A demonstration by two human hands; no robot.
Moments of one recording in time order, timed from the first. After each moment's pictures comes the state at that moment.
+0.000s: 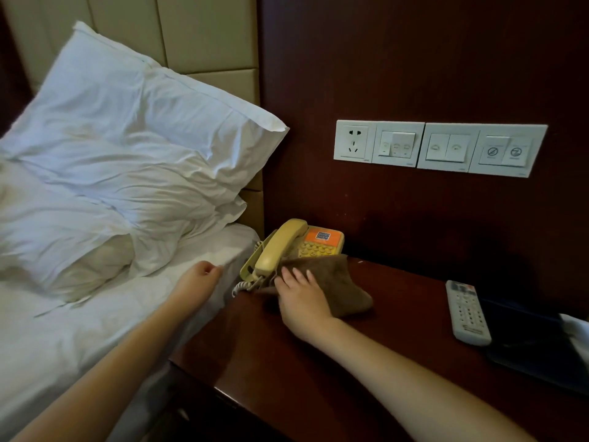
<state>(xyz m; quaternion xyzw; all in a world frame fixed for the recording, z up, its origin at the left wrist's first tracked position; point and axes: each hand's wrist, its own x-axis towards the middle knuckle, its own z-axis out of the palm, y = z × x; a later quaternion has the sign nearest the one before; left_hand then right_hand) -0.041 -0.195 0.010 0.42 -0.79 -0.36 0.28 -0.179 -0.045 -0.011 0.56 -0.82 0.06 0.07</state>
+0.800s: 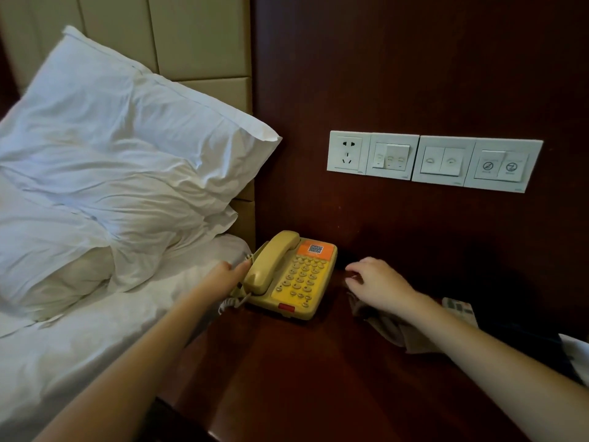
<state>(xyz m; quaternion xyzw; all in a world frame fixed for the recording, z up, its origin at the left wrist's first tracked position) -0.111 -0.183 0.032 0.42 -0.80 -0.38 0.18 -0.290 0.025 0.049 0.45 -0.88 0.12 0.01</state>
